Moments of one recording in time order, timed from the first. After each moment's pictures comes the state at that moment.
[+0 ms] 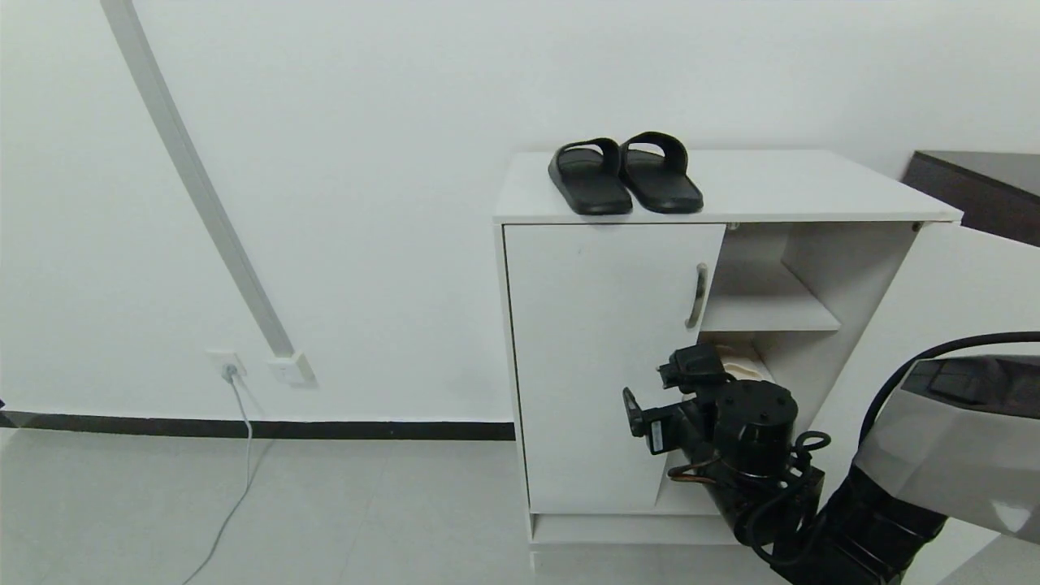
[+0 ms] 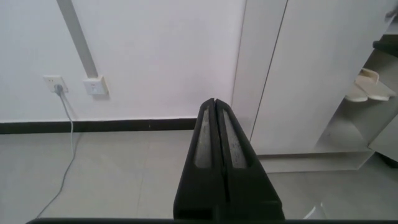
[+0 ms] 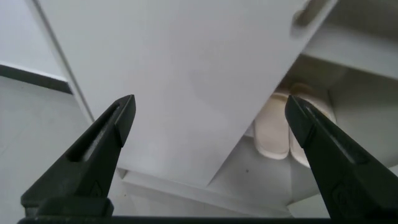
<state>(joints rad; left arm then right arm) 0.00 0.00 0.00 0.00 0.00 0.00 0.69 2.14 -0.65 -1.40 -0.53 -0.08</state>
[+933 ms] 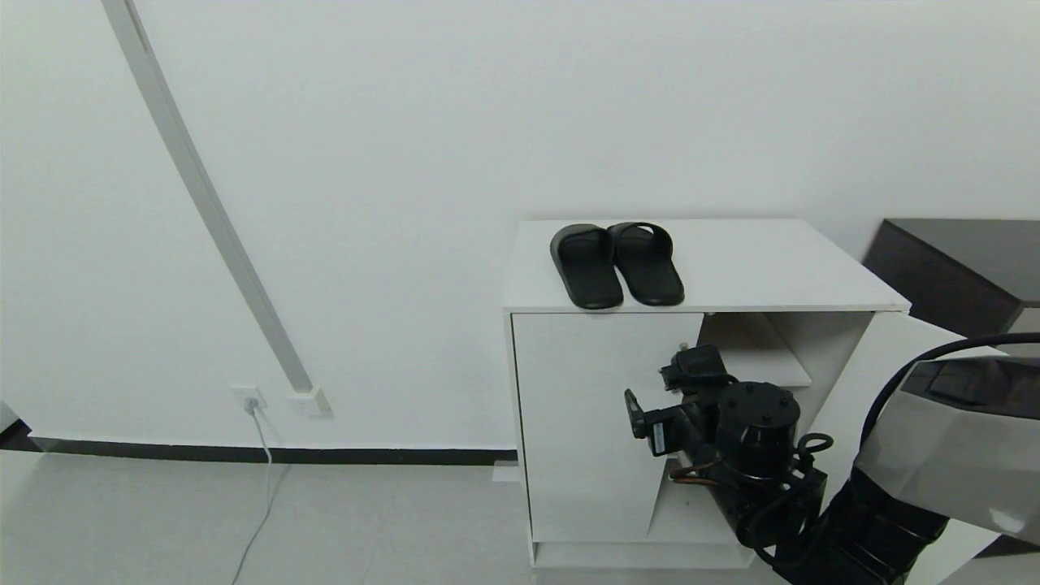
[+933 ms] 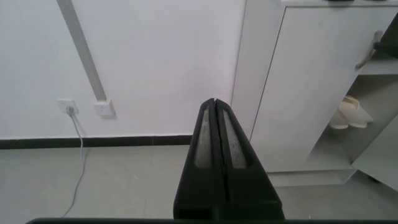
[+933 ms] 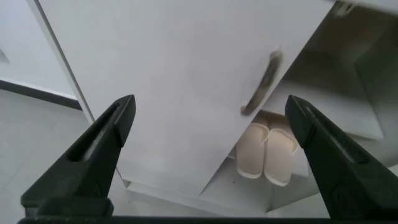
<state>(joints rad) 0.00 0.00 0.00 0.00 0.00 0.00 0.69 2.14 -0.64 -1.41 -0.52 -0.08</state>
